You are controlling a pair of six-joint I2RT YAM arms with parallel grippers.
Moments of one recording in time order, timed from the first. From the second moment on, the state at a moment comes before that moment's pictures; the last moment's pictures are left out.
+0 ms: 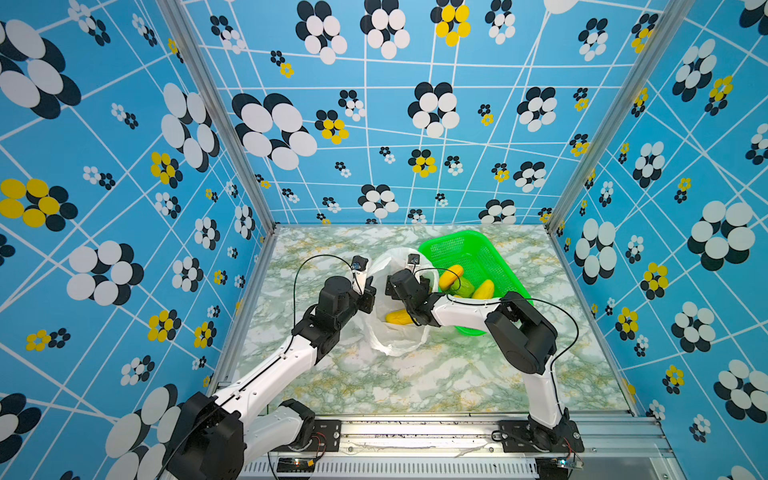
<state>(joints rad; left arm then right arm) -0.49 1.12 0.67 0.14 -0.04 -0.01 0.83 2.10 1.35 0.13 0.57 0.60</state>
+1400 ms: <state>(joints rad) -0.49 1.12 0.67 0.12 -0.03 -0.01 0.98 1.69 0.93 0.36 0.33 0.49</state>
